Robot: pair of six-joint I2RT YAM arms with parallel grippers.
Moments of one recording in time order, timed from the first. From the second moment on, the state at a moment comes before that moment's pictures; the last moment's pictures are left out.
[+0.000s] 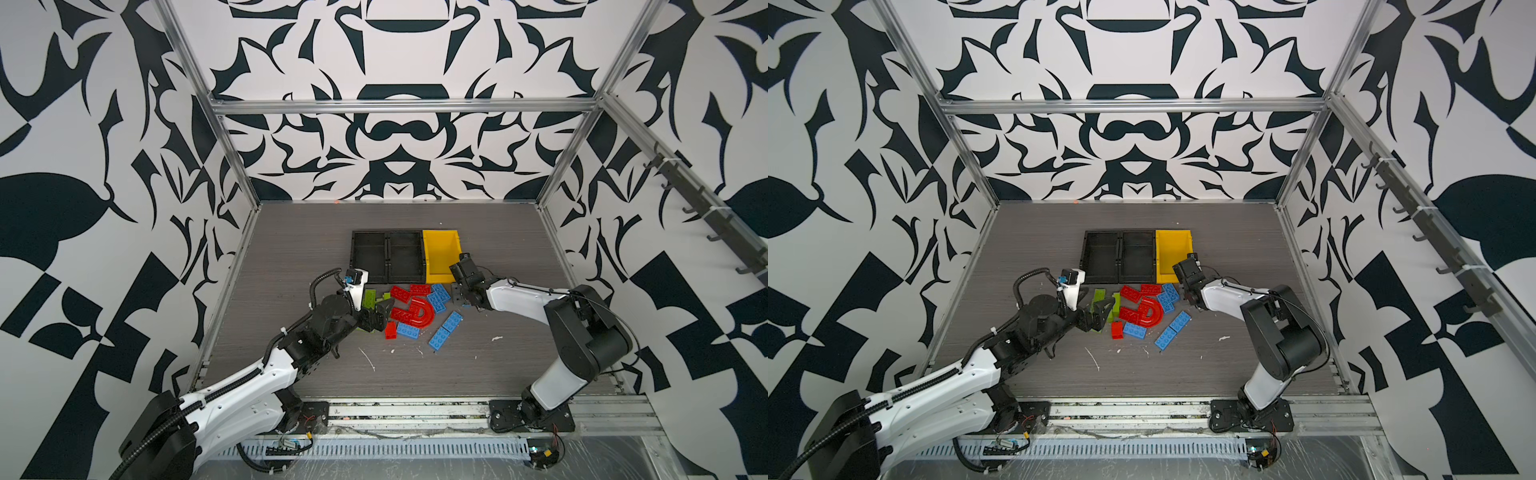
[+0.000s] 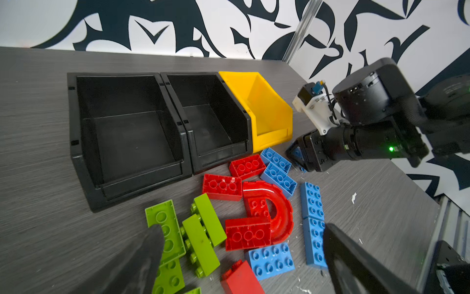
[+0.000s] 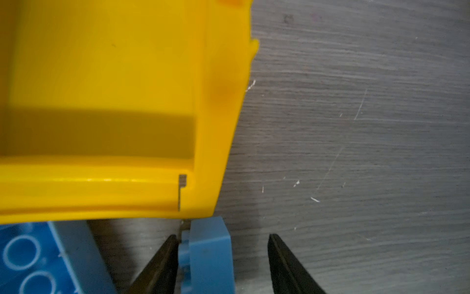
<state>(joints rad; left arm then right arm) -0.81 0.93 0.42 0.18 -0.07 -0.37 0.46 1.65 0.83 -0.25 0.34 0.35</state>
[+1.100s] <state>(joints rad) -0.81 0.84 0.42 0.16 -0.06 -0.36 0.44 1.36 0.76 -0.23 0.26 0.34</state>
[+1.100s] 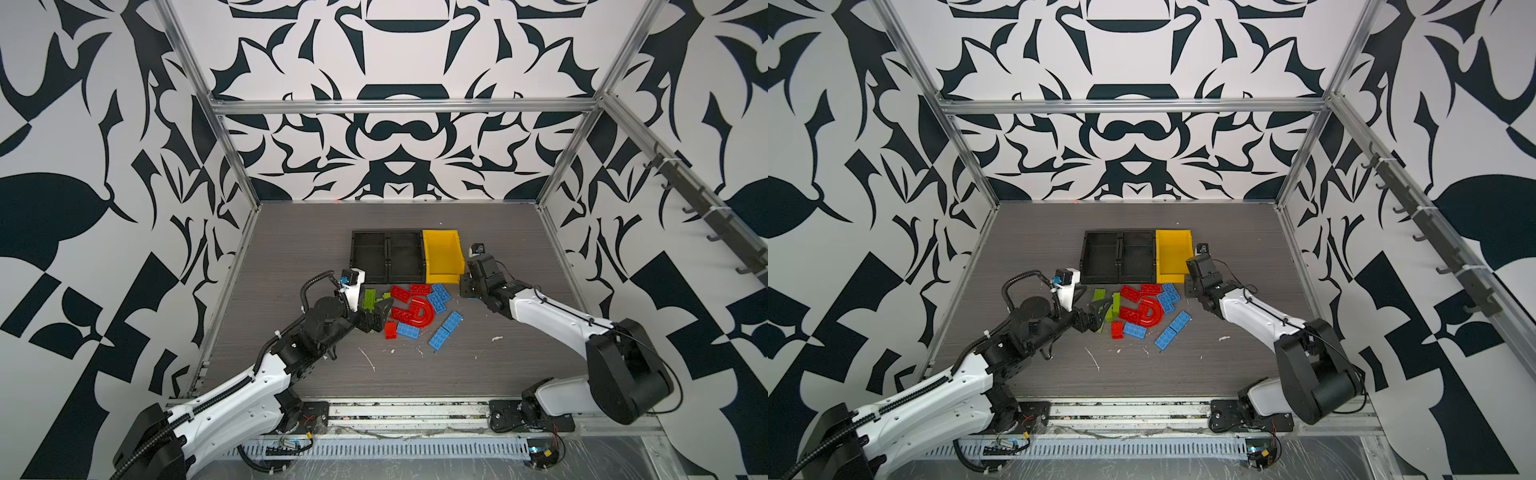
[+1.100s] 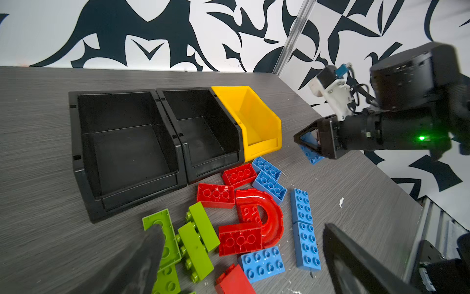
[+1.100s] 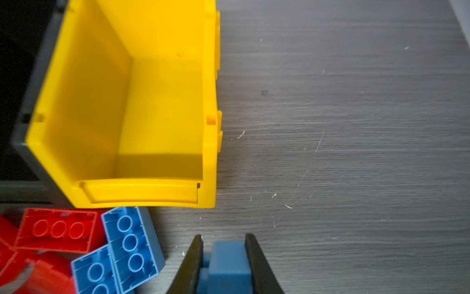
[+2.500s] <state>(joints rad) -0.81 0.84 0.41 0.14 -0.06 -0.34 0.42 1.94 1.22 -0.05 0.05 0.30</state>
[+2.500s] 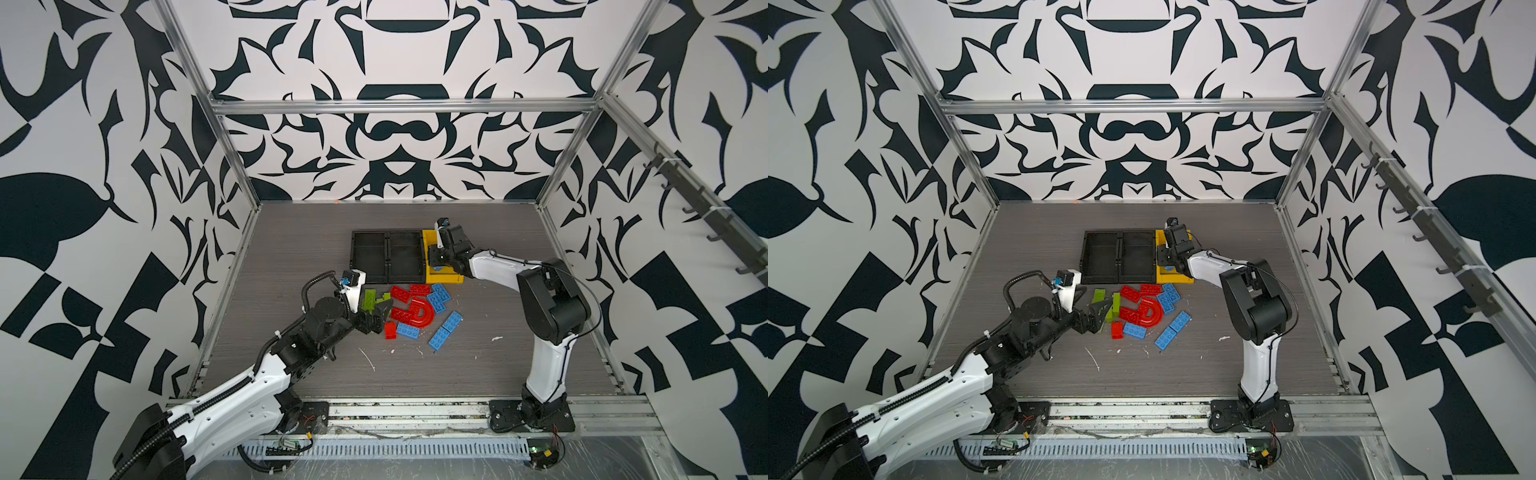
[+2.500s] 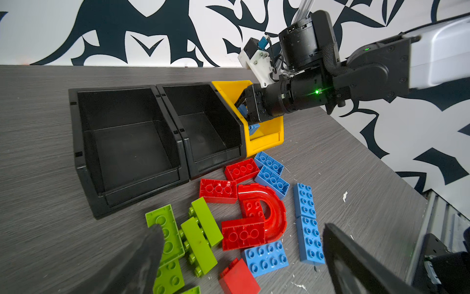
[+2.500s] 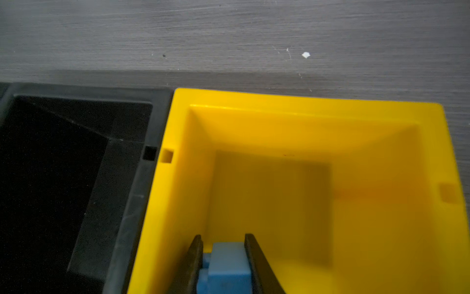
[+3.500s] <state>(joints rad) -0.81 0.81 0.41 0.14 -0.05 -0.35 0.66 1.43 0.70 -0.19 0.21 0.33</state>
